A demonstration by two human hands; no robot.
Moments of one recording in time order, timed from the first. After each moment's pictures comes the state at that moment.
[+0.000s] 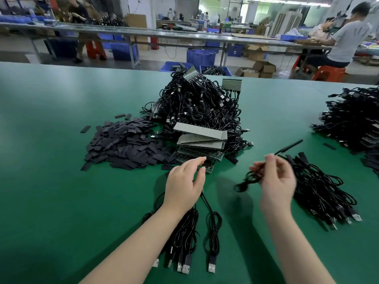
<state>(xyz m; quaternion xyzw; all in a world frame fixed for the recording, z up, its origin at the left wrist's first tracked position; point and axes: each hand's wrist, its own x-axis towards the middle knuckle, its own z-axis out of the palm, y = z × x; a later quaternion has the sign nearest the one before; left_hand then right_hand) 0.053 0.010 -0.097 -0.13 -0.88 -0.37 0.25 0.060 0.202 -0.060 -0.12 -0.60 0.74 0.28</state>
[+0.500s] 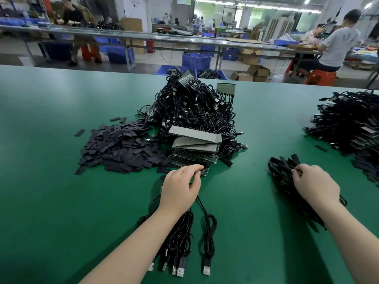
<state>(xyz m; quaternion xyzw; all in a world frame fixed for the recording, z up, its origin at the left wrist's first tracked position) 0.052 0.012 -0.098 -0.13 -0.89 -0.36 0.26 0.027 0.345 -0.064 -0.20 -0.97 0.06 0.11</state>
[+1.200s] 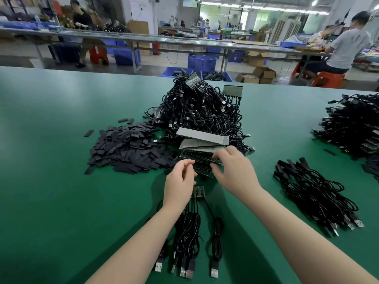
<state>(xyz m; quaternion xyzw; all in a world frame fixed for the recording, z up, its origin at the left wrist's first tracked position) 0.040 0.001 -0.100 0.03 -0.79 -0.60 0.15 0.021 0.156 -0.040 0.14 -0.97 0.14 0.14</state>
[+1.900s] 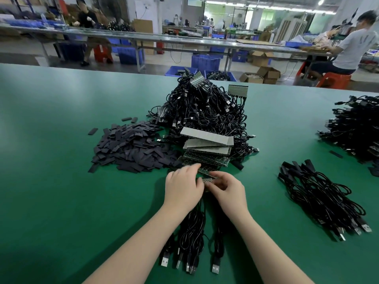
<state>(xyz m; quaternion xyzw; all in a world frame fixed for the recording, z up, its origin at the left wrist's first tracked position) 0.040 -0.004 -0.096 -0.03 -0.95 -0.26 0.15 0.045 0.137 -0.100 -0.01 -0.83 0.55 0.05</state>
